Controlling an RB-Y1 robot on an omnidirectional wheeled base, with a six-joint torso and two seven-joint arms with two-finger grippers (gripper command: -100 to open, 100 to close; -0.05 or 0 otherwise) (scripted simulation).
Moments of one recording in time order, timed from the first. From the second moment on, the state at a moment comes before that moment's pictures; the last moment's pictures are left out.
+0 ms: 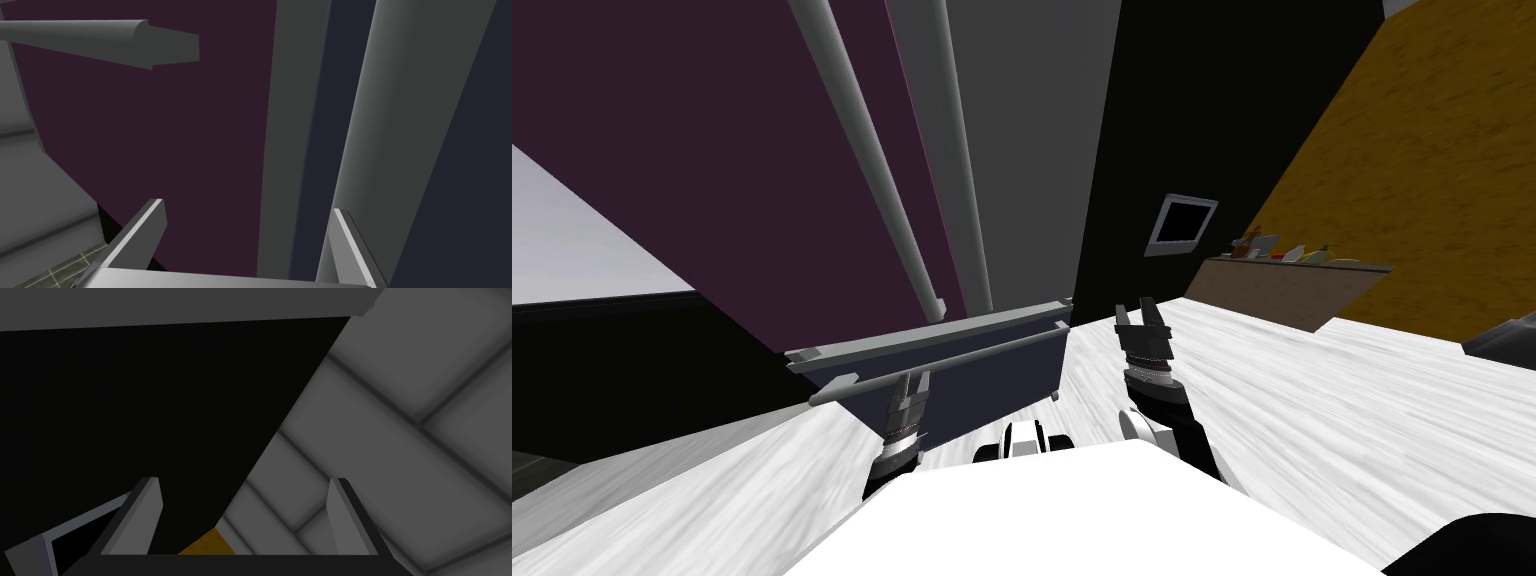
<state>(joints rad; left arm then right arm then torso) 0.33 0.15 0.09 -1.26 0.12 -1.18 0.12 0.55 0.02 -0.07 -2.31 0.02 -0.61 -0.02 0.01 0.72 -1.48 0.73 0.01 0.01</state>
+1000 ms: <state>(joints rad) 0.29 0.10 0.09 -1.04 0.13 -1.29 0.13 0.55 0.02 -0.07 -2.31 0.02 -0.61 -0.02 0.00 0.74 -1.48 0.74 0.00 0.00</state>
